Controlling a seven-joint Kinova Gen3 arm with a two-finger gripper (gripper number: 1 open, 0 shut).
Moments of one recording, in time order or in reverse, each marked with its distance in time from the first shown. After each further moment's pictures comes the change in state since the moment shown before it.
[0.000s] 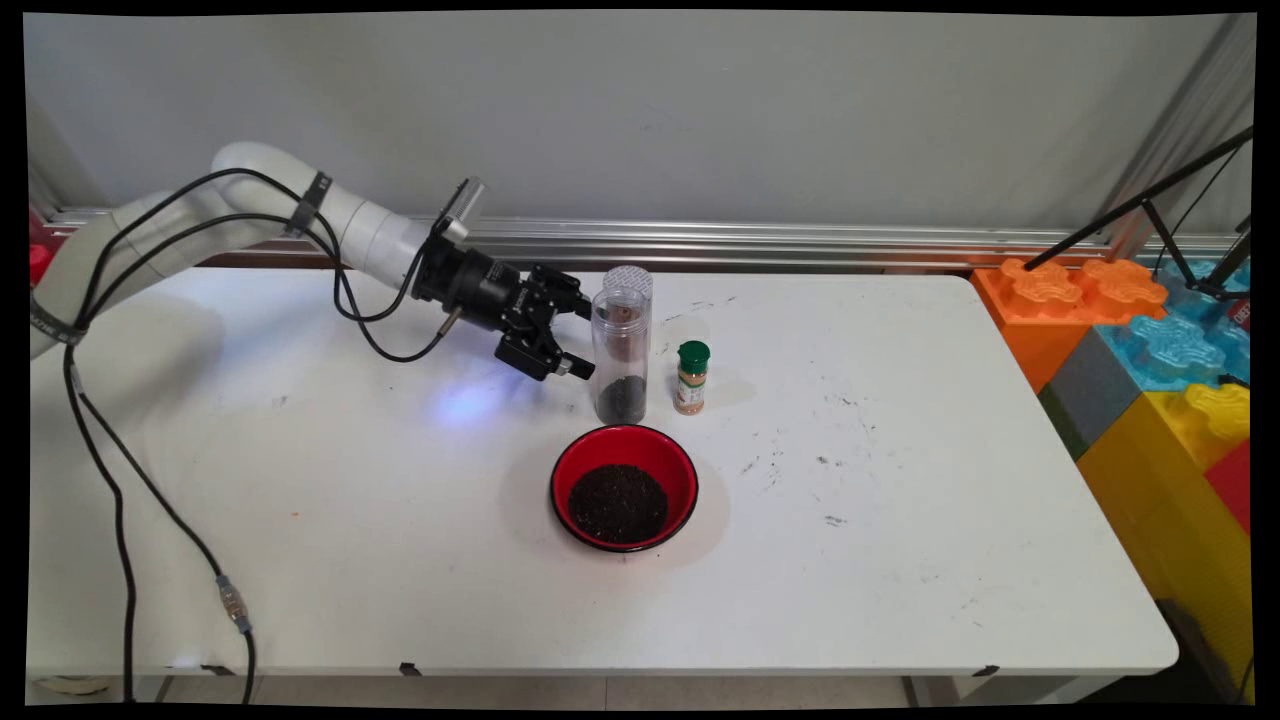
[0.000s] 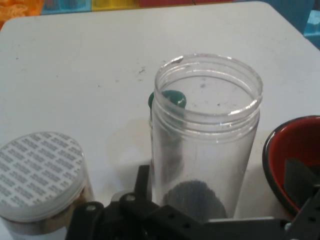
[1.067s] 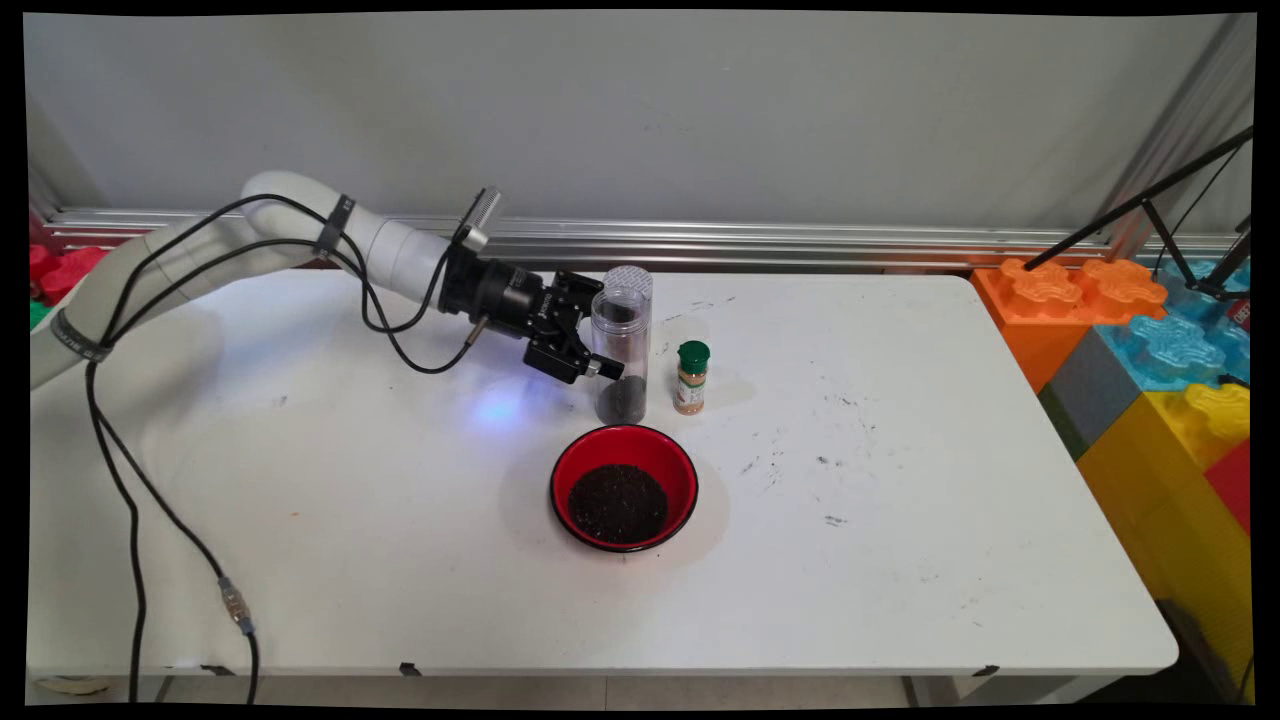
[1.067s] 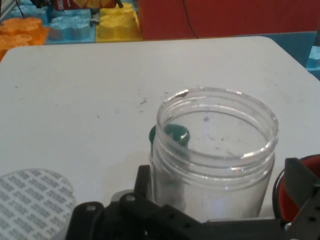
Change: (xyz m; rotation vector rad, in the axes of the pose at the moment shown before) arm -0.008 0.001 0.028 0.006 0.099 -0.017
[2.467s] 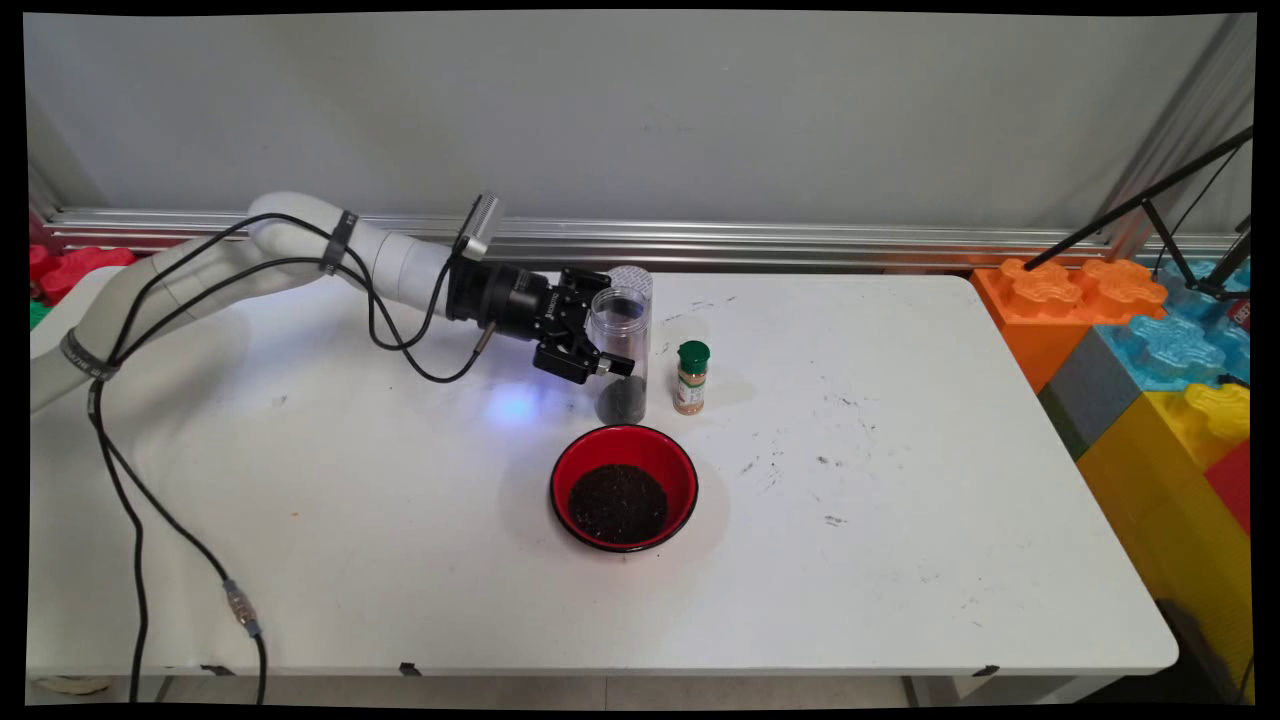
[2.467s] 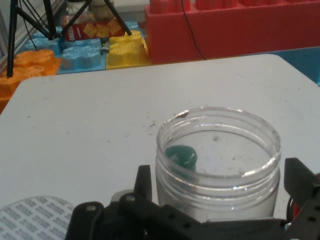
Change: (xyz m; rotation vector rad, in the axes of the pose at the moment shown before) arm -0.009 0.005 0.008 0.031 0.073 0.060
